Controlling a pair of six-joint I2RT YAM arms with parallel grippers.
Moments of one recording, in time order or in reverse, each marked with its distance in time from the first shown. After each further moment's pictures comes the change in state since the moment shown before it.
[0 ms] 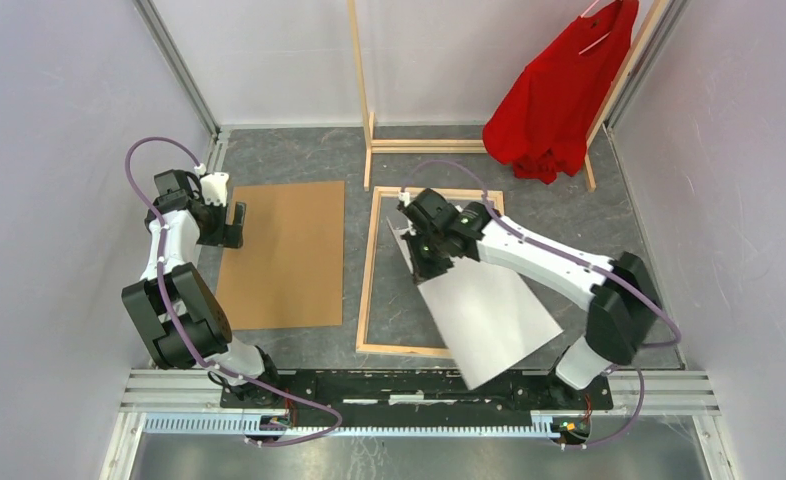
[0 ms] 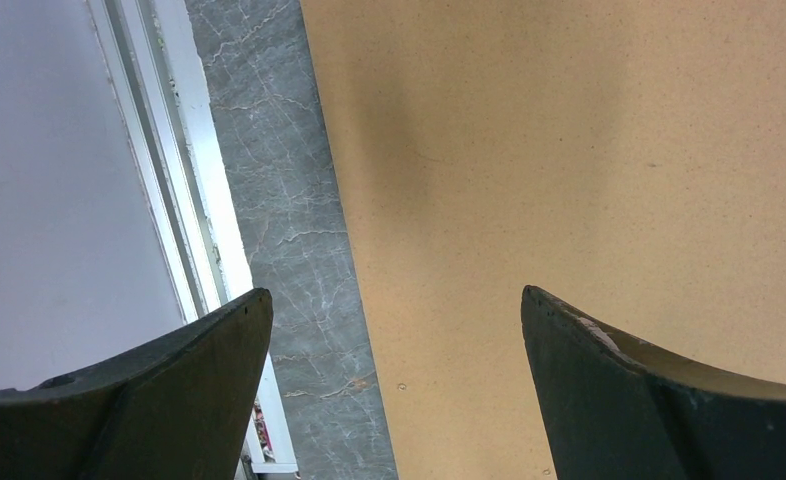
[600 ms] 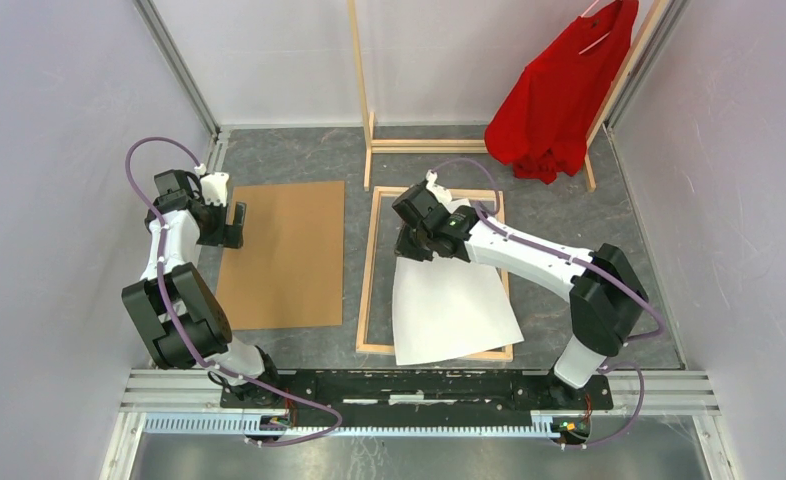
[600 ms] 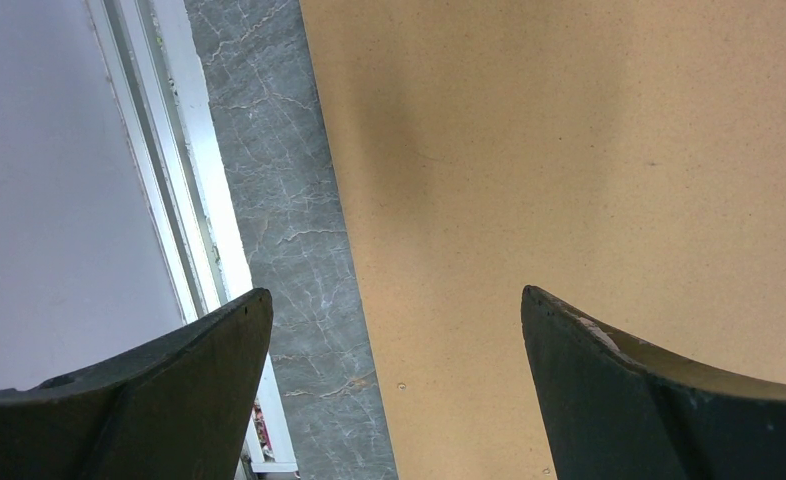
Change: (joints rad) left arm 0.000 0.000 0.000 -0.002 0.000 0.000; right arm 0.008 0.121 0.034 0.269 0.238 0.583
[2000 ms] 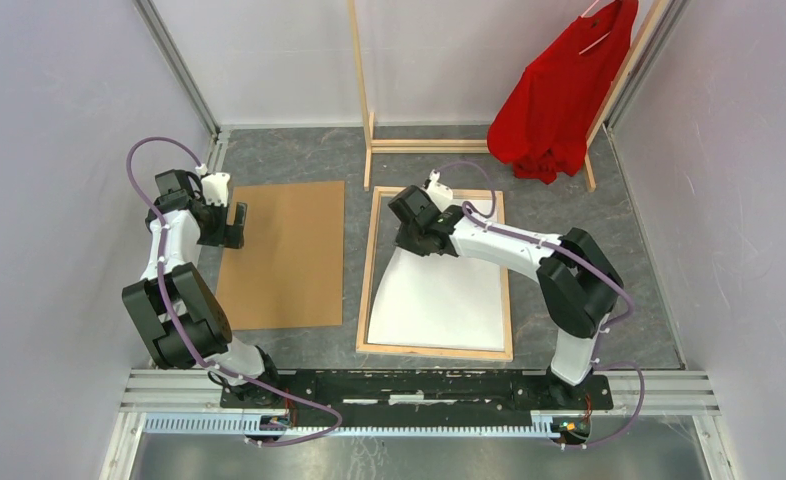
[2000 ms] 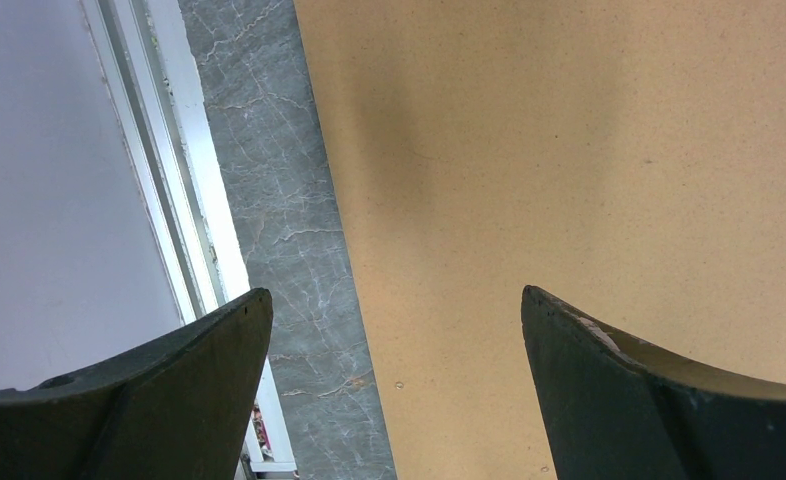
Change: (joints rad) left arm -0.005 0.000 0.000 -0.004 0.000 0.001; right arm -0.045 0.130 -0.006 0.111 0.153 0.064
